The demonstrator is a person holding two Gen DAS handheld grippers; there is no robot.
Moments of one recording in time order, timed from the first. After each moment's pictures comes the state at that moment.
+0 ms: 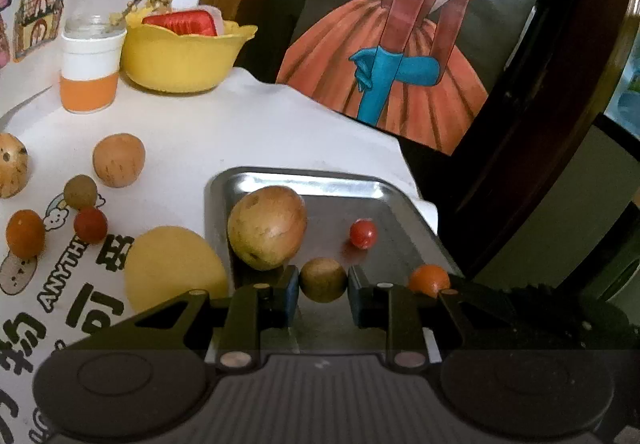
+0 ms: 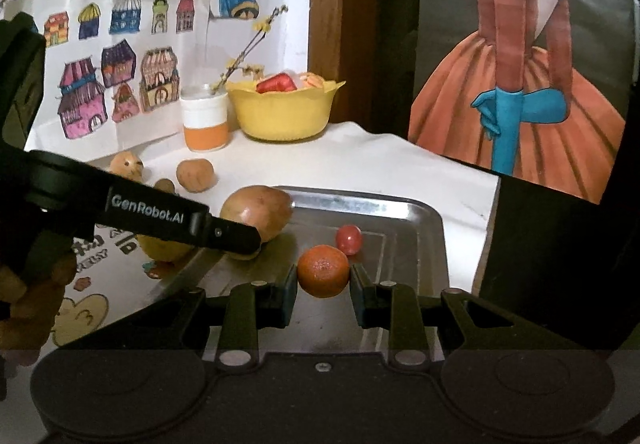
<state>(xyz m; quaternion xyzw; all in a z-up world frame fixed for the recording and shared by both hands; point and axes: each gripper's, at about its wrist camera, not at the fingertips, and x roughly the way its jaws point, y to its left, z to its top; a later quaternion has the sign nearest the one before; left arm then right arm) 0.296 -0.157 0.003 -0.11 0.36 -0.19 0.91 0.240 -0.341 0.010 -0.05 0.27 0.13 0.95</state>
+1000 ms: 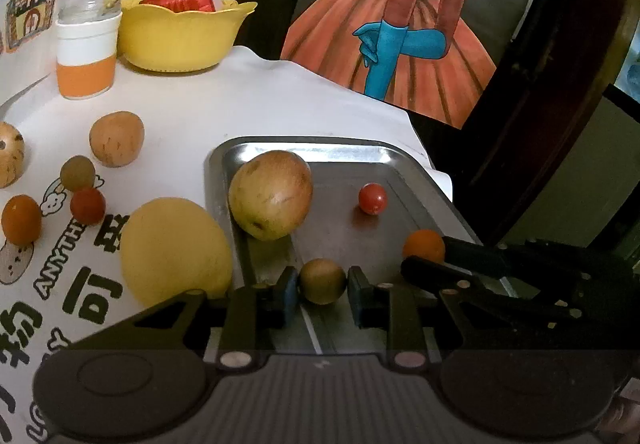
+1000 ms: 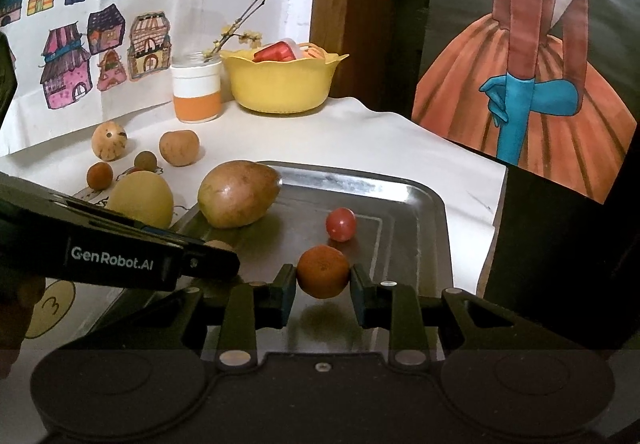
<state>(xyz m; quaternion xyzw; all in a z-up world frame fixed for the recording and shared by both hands) 0.294 -0.164 -0.008 -0.09 0.38 -0.18 0.90 0.261 -0.341 0.002 -0.07 0.30 0.12 0.94</state>
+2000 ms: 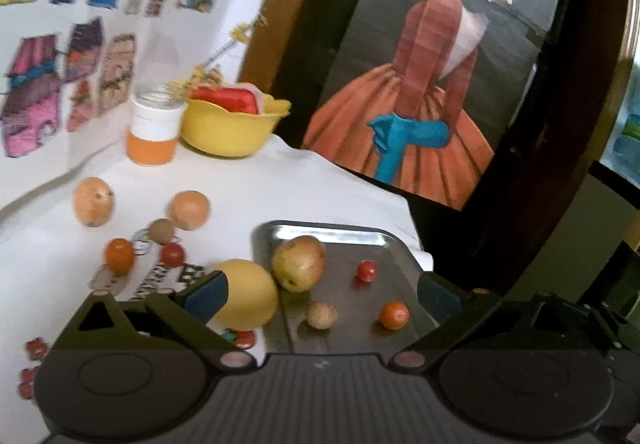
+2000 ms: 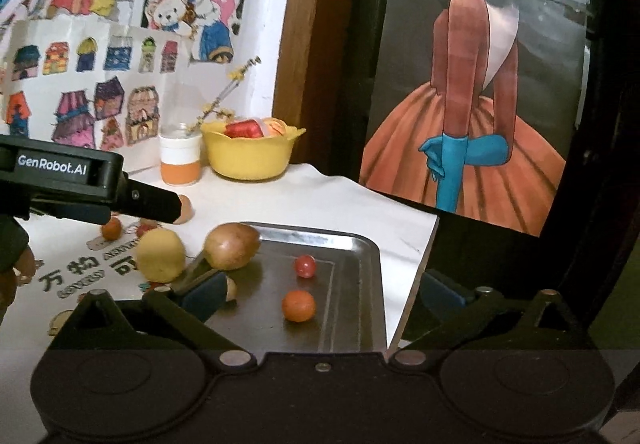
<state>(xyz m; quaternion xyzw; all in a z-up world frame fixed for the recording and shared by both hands) 0.221 -0.118 0.061 -0.13 0.28 -0.14 0.94 0.162 -0.344 0.063 -0.07 0.21 0.06 0.97</state>
